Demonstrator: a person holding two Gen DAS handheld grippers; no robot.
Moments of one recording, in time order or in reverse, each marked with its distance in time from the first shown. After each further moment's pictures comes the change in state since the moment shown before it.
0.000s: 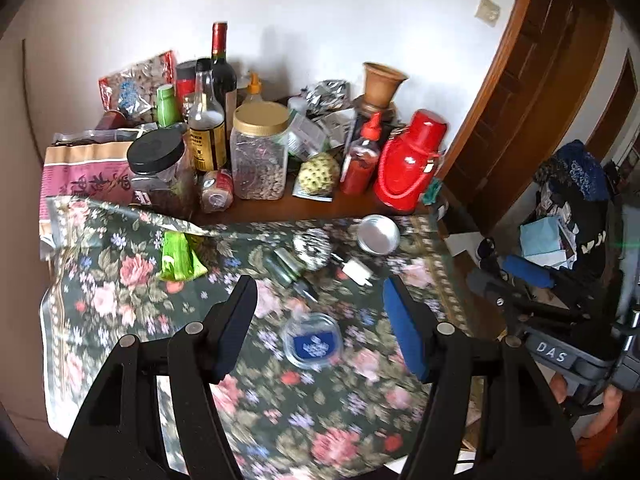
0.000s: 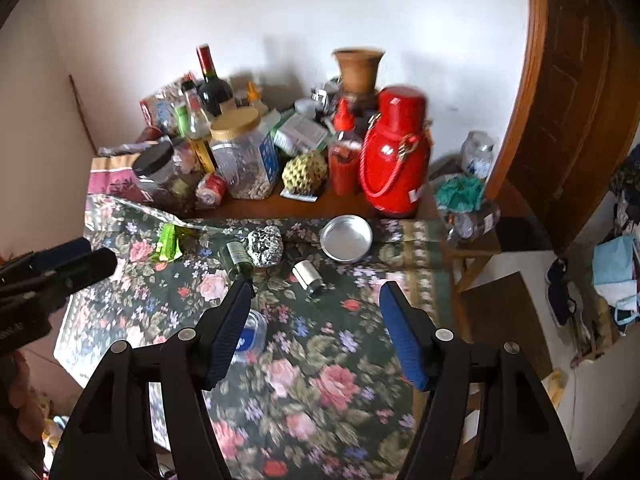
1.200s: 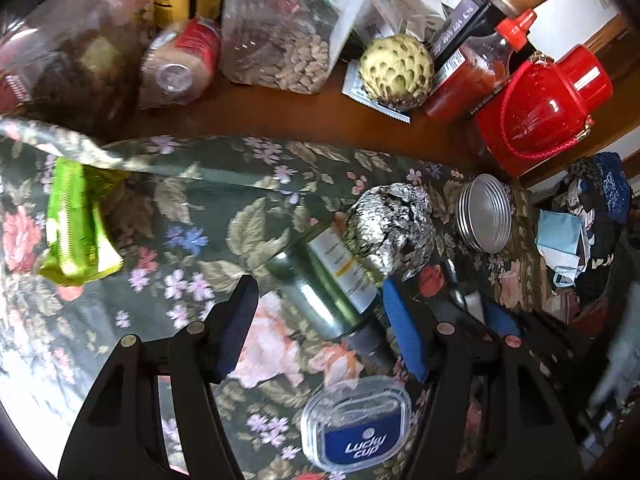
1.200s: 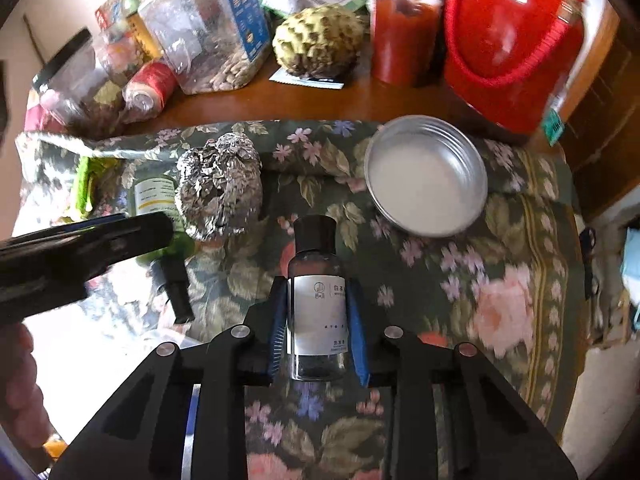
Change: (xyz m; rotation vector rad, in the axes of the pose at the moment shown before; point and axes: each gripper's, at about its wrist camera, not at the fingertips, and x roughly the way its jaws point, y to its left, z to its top) left arm 0.231 0.066 0.000 -0.180 0.340 -0.052; right arm 0.171 0.008 -0.030 -0.017 0.288 0.021
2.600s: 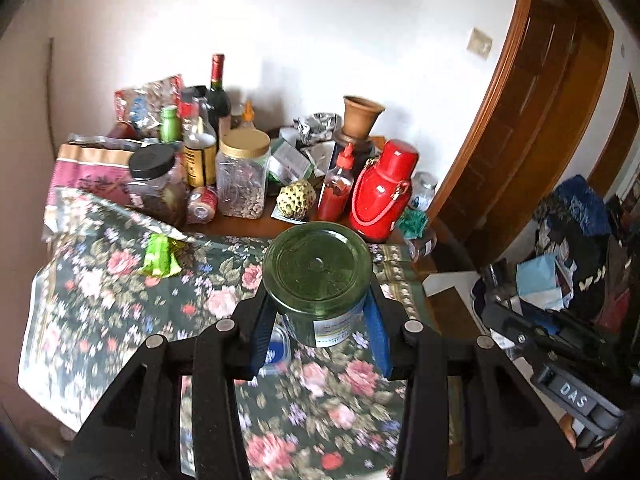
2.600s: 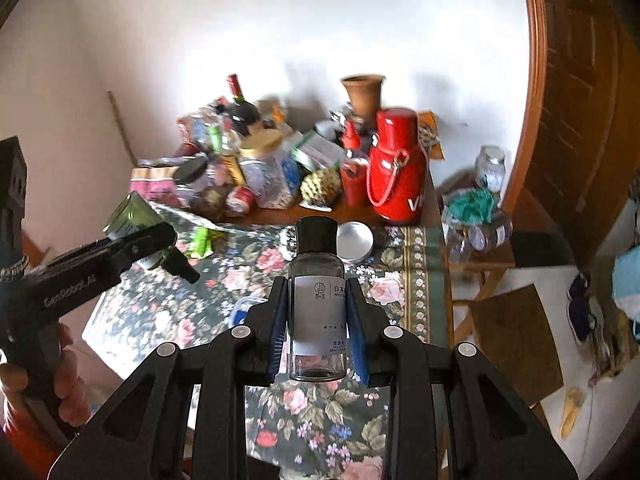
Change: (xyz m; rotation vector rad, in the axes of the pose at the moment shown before) left arm -0.236 -0.138 -0.145 0.092 -0.504 0.053; right arm -0.234 -0.045 -0.073 -0.050 -0.393 0.122
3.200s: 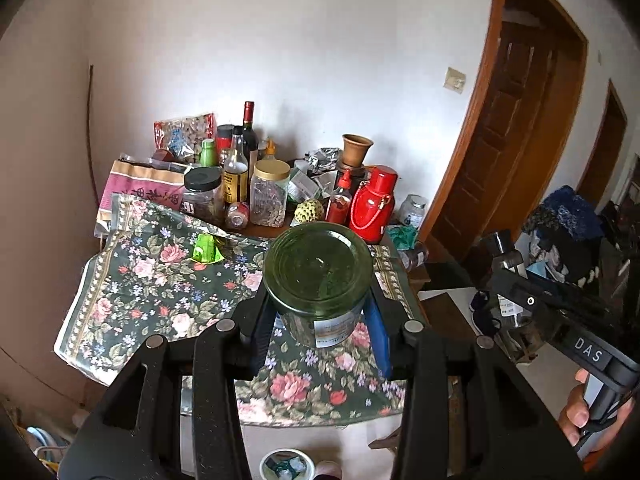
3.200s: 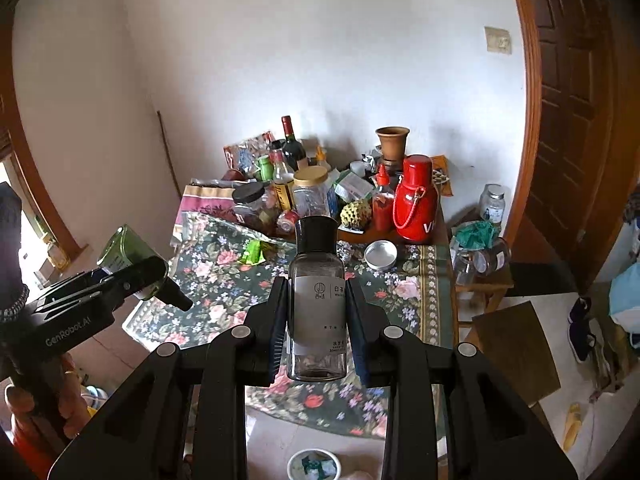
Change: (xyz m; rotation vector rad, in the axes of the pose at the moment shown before) left arm -0.154 0.009 -0.069 0.031 -0.140 0.015; right arm -0.107 0.065 -0.048 -0.040 -0.150 0.031
